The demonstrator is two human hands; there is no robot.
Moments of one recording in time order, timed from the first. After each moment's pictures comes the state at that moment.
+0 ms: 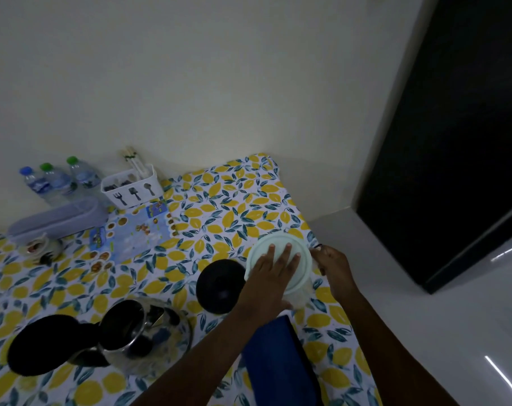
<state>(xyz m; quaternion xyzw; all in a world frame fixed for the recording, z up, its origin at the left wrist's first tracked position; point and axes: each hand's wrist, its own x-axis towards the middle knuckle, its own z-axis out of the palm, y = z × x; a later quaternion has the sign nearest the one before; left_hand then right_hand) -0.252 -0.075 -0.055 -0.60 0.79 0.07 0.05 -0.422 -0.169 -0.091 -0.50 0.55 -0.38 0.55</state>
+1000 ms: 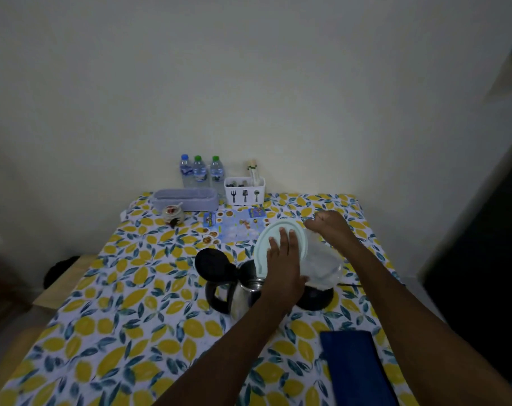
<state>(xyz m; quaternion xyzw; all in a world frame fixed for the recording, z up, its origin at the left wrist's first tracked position) -0.119 0.091 0.029 -0.78 0.55 0.12 -0.27 -0.184 -0.060 0.087 -0.82 0.40 -0.23 0.34</state>
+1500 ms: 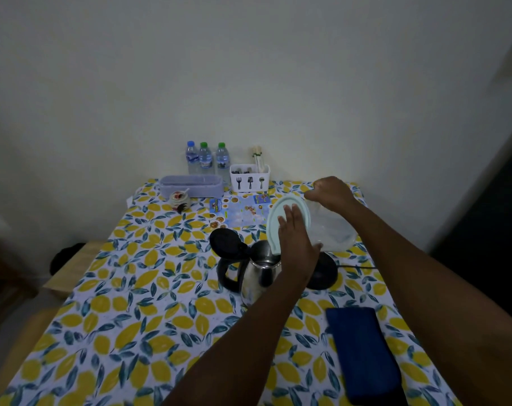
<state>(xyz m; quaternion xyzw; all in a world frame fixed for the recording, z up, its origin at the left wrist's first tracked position) -0.130 0.096 0.041 -0.79 0.46 0.13 -0.40 -0.152 -0.057 0.118 -0.91 0.38 -0.10 0.12</state>
